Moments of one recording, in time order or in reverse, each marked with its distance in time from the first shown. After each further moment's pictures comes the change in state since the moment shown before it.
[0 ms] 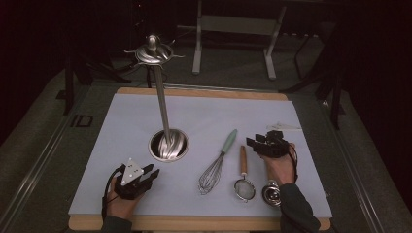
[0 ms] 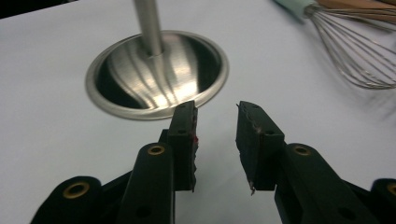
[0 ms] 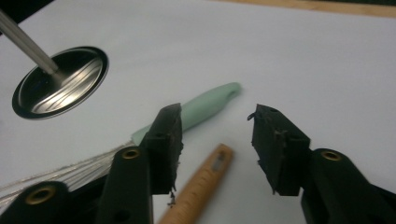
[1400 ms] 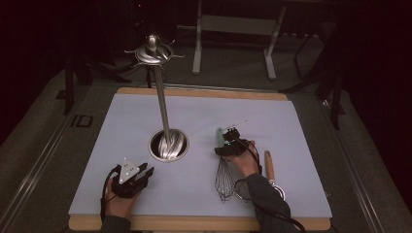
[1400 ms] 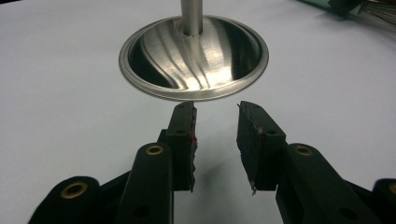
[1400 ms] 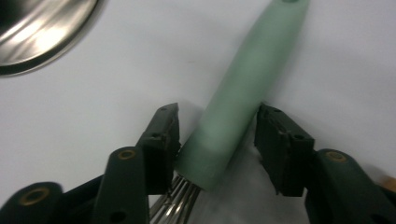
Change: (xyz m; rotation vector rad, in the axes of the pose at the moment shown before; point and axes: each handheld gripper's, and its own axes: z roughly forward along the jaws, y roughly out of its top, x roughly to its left) left arm 0.010 -0.012 0.007 0.012 0.080 -0.048; right arm 0.063 0.004 0.104 0.366 0.019 -0.051
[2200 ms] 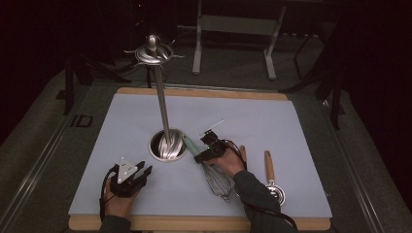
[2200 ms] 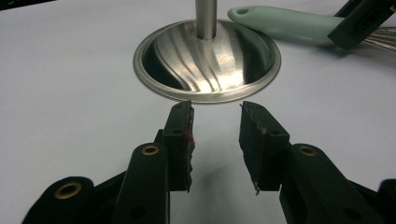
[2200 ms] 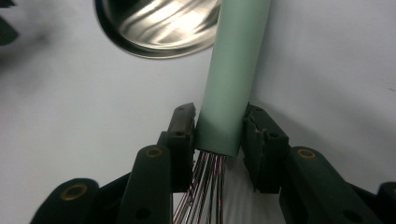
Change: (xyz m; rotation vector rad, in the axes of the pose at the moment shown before) left arm 0.004 0.000 -0.001 -0.014 0.036 -0.017; right arm 0.052 0.023 0.016 0.142 0.271 -0.124
